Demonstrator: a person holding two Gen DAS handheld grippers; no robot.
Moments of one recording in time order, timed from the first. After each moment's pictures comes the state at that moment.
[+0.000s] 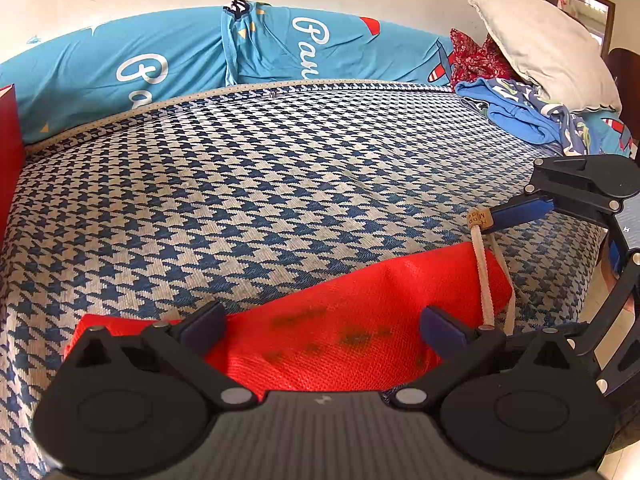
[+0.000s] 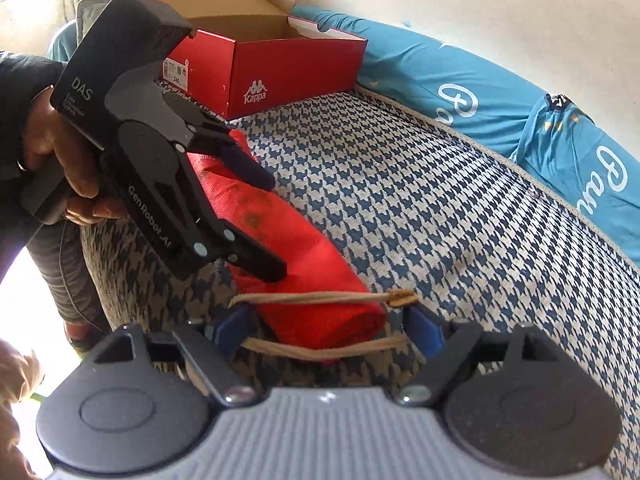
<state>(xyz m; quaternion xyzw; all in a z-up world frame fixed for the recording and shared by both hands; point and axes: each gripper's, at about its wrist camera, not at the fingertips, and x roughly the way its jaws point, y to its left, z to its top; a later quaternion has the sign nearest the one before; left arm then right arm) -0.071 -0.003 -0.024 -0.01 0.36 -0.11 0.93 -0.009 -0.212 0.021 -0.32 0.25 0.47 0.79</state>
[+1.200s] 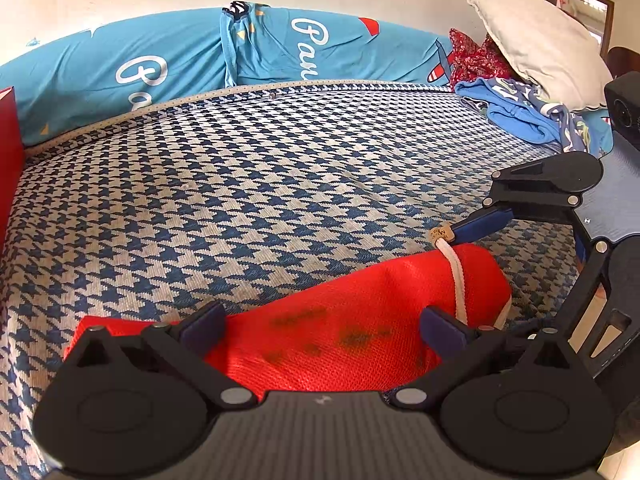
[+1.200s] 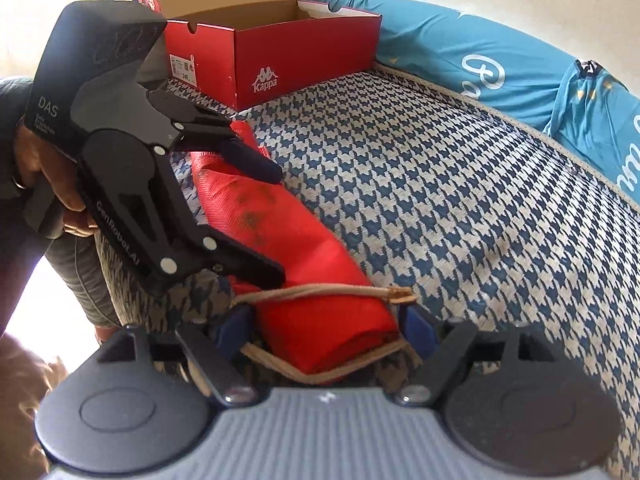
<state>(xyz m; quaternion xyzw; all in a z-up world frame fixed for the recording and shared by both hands) -0.070 -0.002 -0.025 -0.01 0.36 -0.11 0.93 0.024 -0.200 0.010 -0.28 0.31 0.51 0.75</state>
